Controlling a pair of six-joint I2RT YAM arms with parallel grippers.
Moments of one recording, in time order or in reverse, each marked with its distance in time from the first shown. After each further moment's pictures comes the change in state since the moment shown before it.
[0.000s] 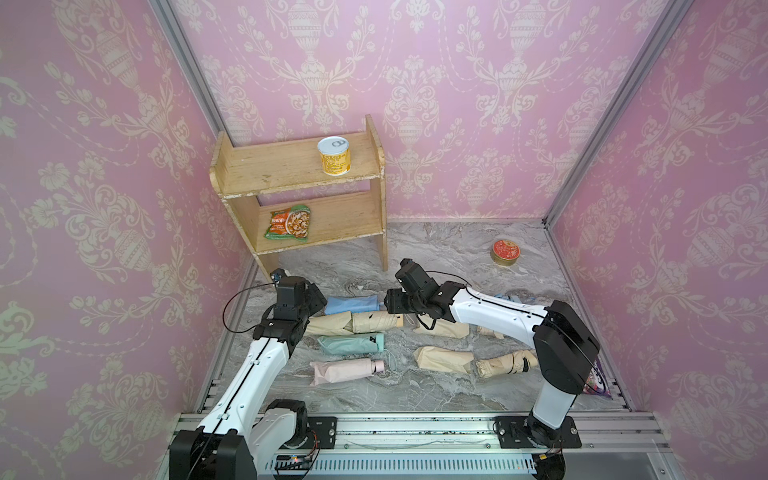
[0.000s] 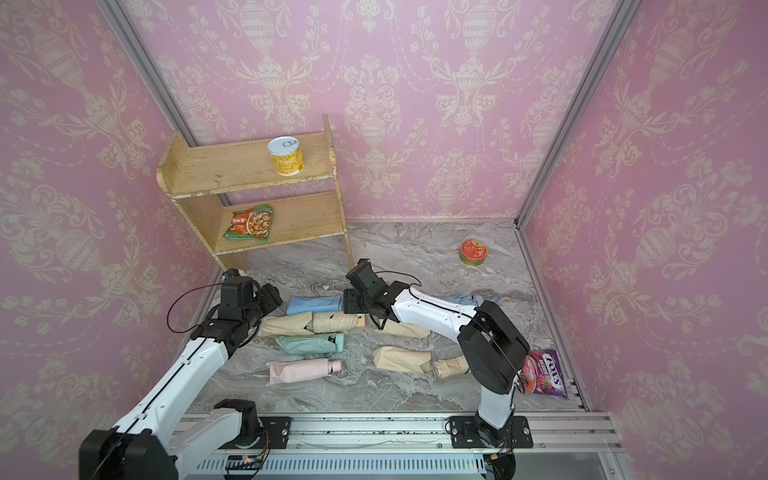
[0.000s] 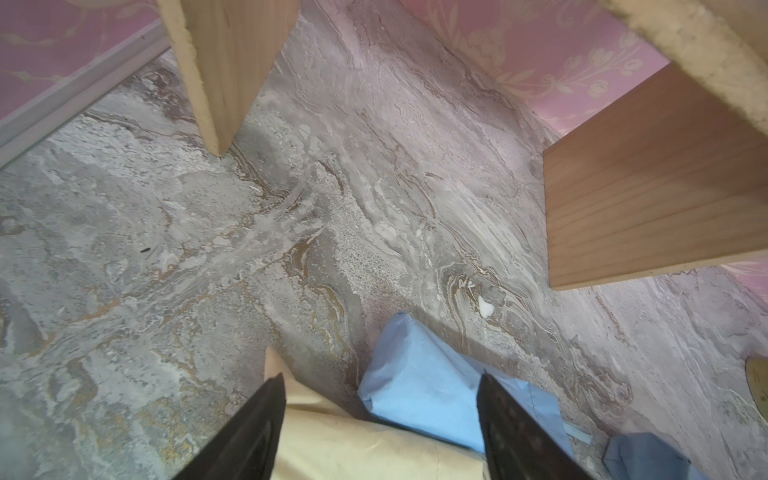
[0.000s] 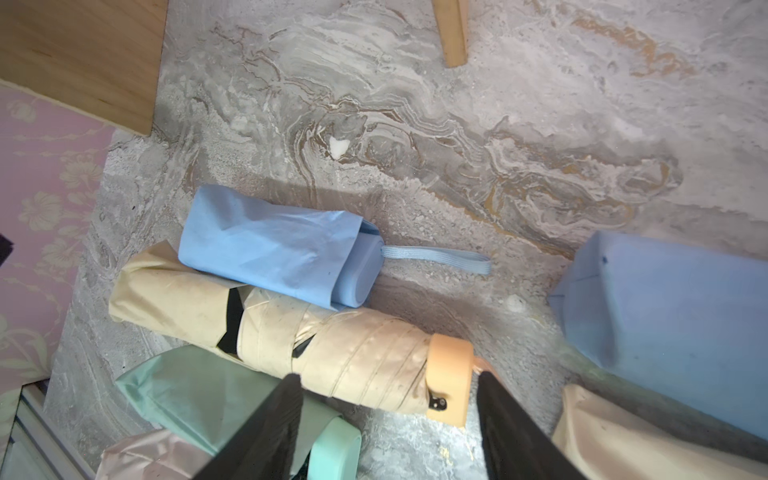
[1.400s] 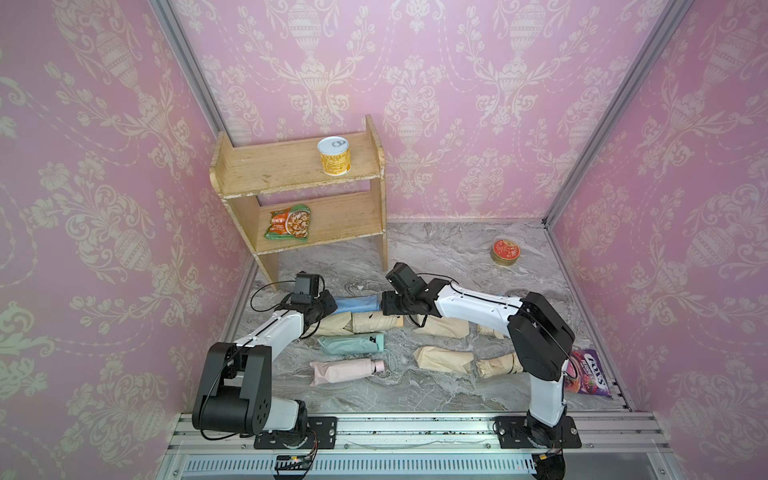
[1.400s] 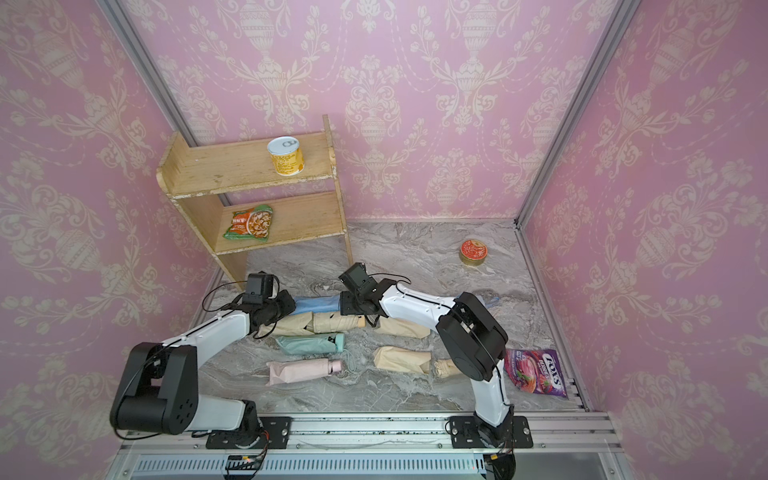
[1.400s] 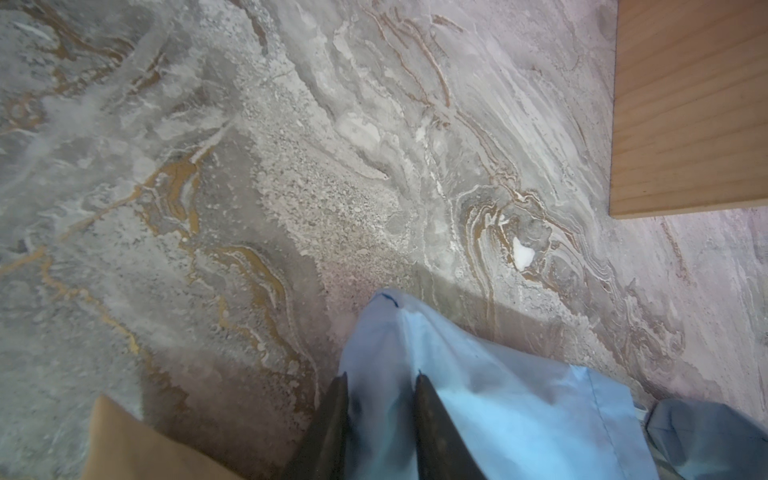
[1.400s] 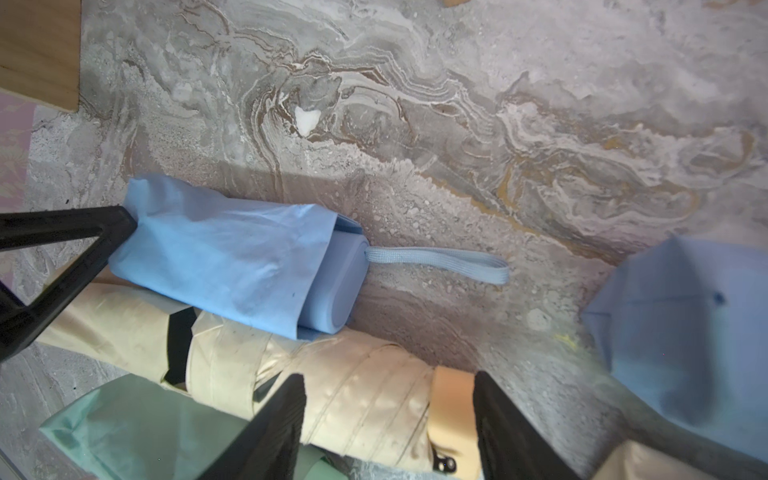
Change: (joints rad) left arm 0.000 0.367 0.007 0.166 0.178 0.013; right arm -0.010 0.157 0.100 -0.055 -0.014 0.025
